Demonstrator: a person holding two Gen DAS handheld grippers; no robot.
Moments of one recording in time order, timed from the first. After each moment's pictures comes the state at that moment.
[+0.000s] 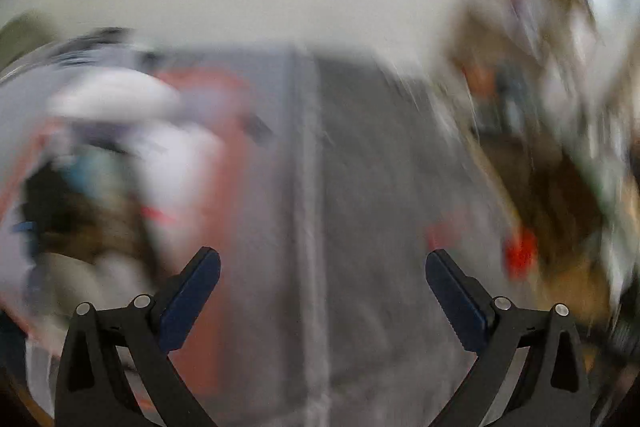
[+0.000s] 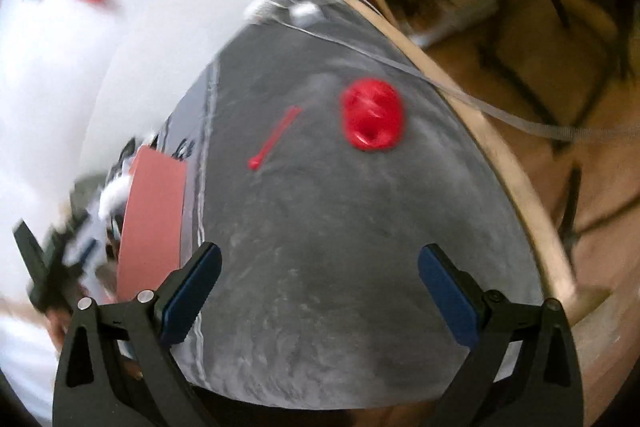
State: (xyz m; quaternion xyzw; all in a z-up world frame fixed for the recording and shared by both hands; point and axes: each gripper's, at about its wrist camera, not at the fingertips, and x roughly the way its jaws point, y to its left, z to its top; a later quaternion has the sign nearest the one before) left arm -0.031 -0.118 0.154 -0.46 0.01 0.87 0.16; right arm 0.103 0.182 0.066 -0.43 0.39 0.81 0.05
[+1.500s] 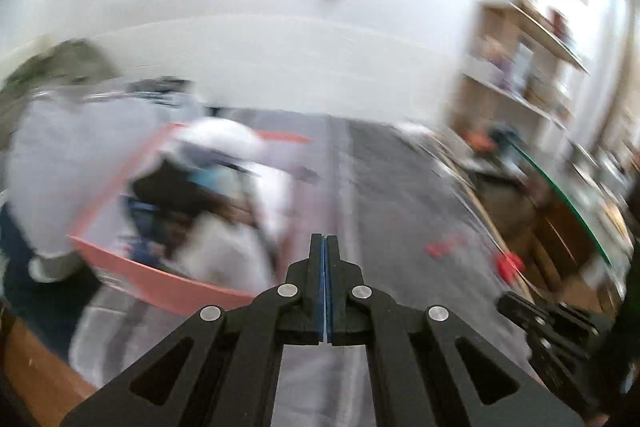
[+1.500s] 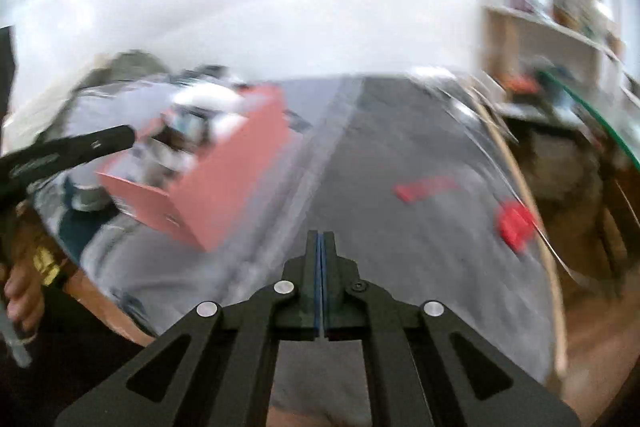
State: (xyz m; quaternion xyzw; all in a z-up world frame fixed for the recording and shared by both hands) left arm 0.102 -0.254 0.264 -0.31 -0.07 0.95 0.06; right arm 0.079 -0.056 0.170 -0.32 0.04 0.95 -0.05
